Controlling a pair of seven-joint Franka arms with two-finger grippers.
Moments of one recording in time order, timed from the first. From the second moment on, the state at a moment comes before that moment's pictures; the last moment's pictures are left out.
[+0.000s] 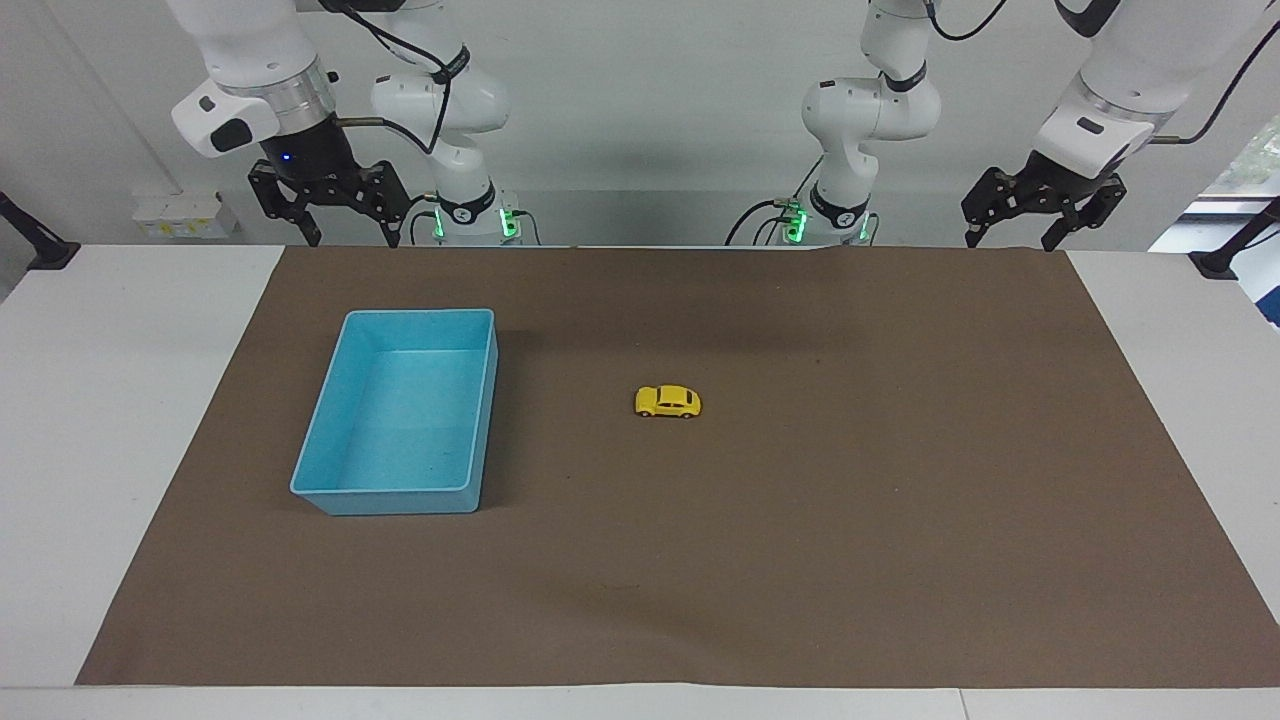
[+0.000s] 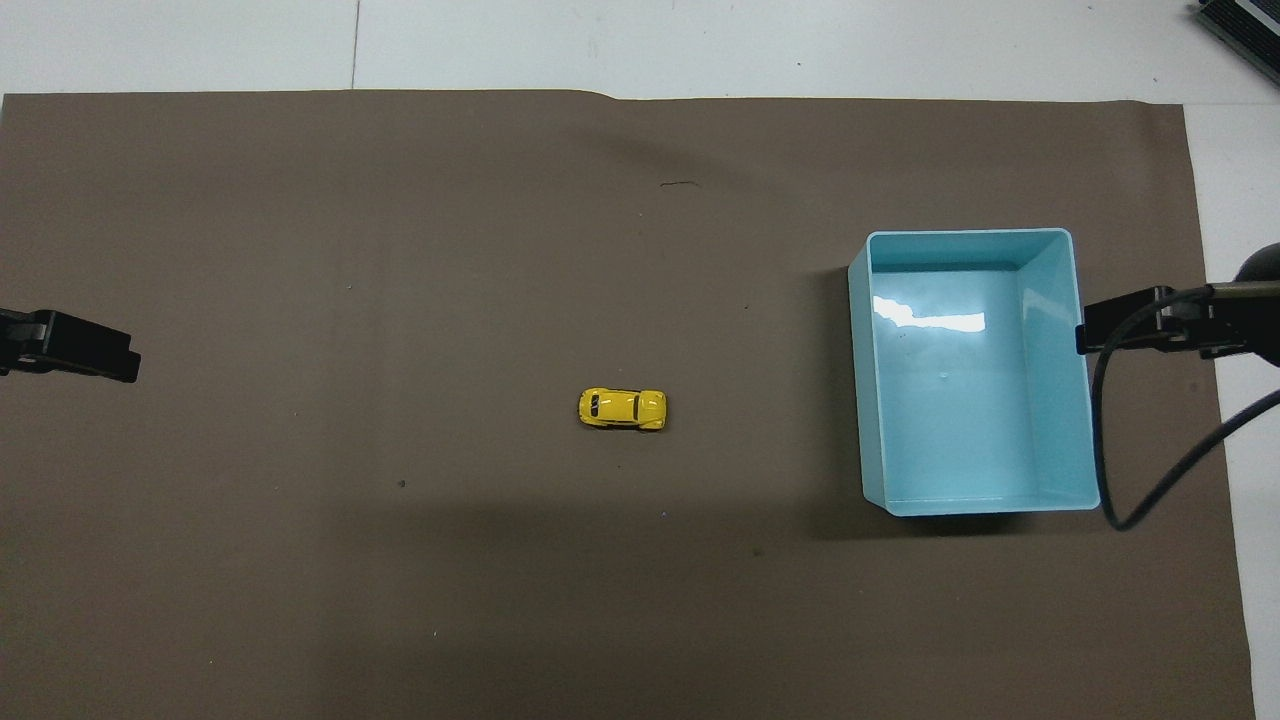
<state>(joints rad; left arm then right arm) -0.11 -0.03 0.04 -1.51 -0.01 1.42 0.05 0.02 -0.03 0.03 -1.52 0.01 1.50 0.11</state>
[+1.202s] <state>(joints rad) -0.15 -0.04 0.02 -1.51 -0.02 1.35 0.23 0.02 -0.03 0.03 -1.52 0.01 1.50 0.11</state>
